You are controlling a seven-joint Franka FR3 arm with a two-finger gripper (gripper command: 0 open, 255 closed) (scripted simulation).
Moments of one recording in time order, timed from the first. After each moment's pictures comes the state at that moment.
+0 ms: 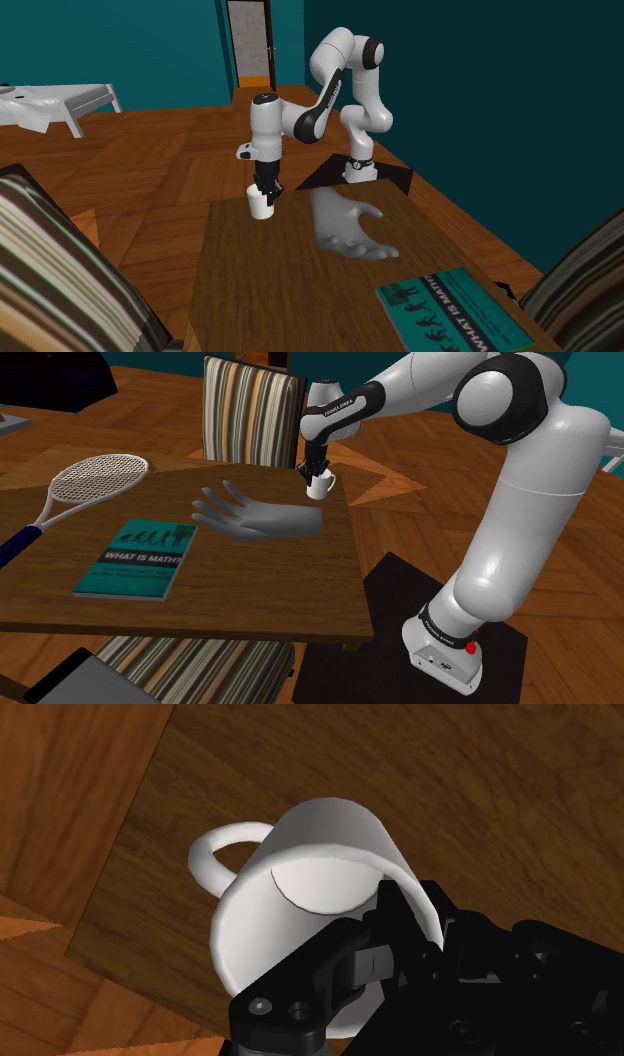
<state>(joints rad) -0.10 0.25 -0.11 -1.97 -0.03 2.26 0.07</state>
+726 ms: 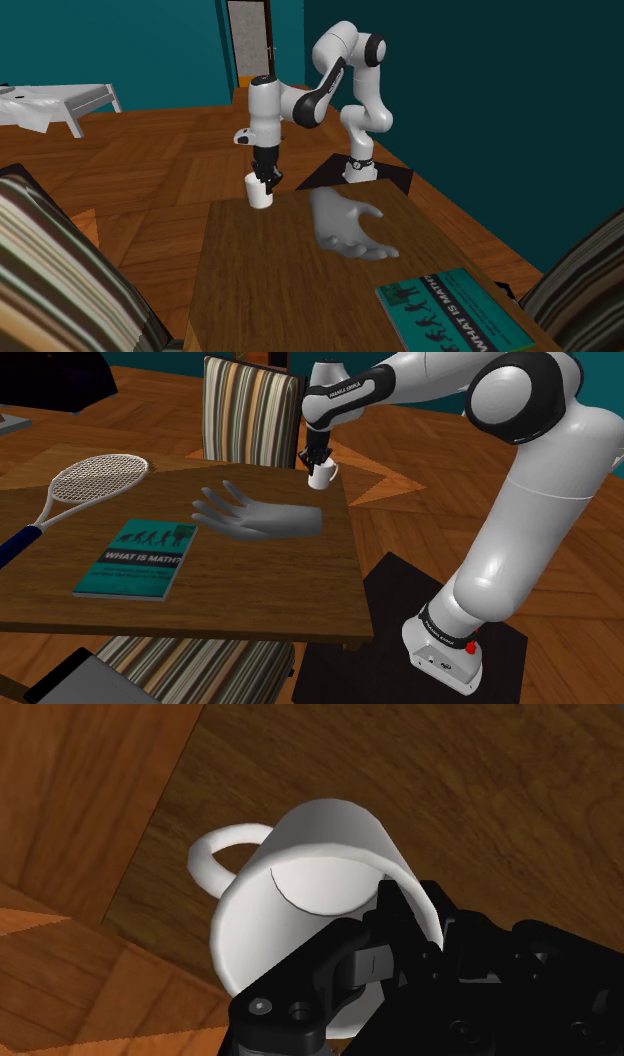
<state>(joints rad) -0.10 0.20 -0.11 -1.92 -0.04 2.16 0.07</state>
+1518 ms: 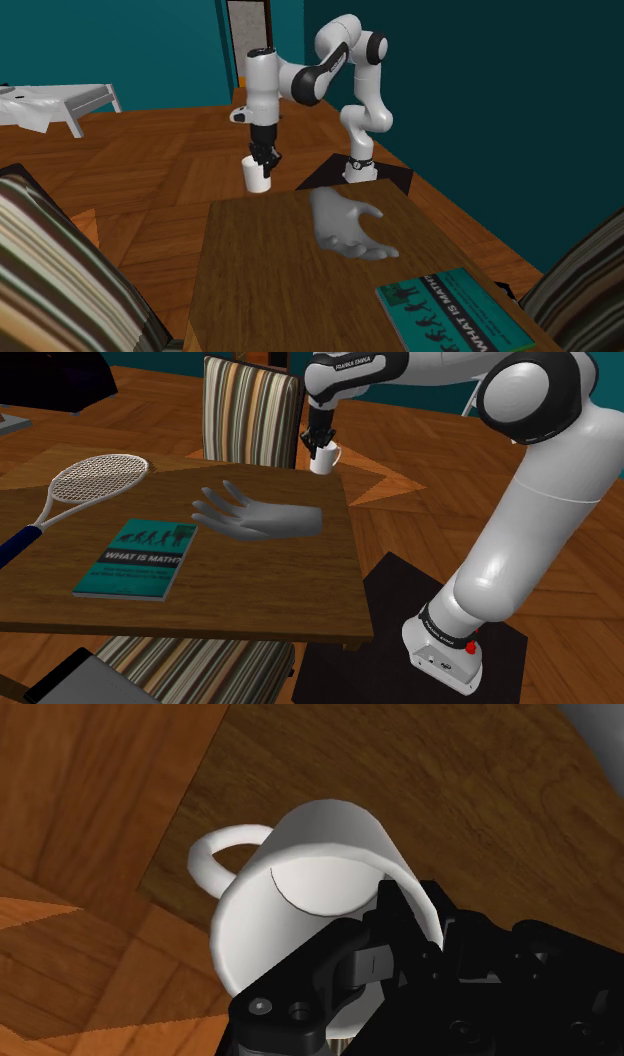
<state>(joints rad) -0.10 0.15 -0.11 -1.82 -0.04 2.01 0.07</state>
